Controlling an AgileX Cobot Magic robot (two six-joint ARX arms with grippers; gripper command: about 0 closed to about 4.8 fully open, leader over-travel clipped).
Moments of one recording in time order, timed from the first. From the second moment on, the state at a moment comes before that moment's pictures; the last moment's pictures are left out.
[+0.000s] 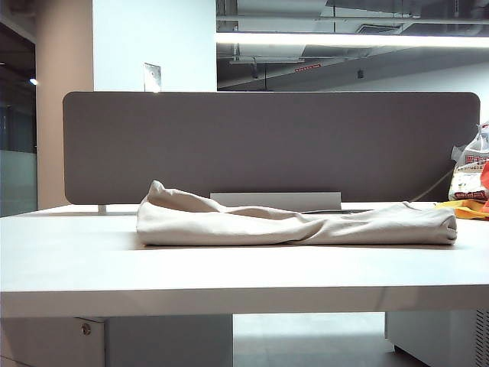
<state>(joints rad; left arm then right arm) -0.17 0.01 0.14 -0.44 0.06 -0.24 0.05 0.40 0.10 -0.12 -0.18 0.19</state>
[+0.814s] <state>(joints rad) 0.08 0.00 0.03 -0.15 0.12 -0.07 0.06 0.40 0.10 -0.15 -0.18 0.19</state>
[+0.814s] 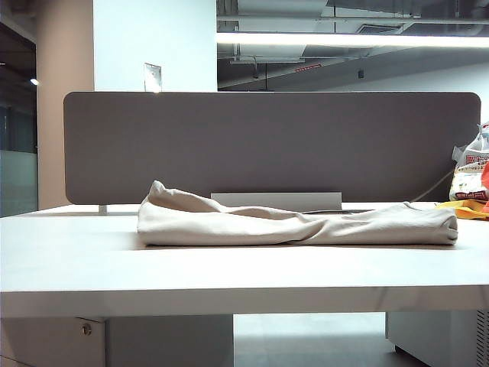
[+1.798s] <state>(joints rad) 0.08 0.00 0.01 -0.13 0.13 -0.02 0.07 0.19 0.07 -0.12 -0.08 0.08</state>
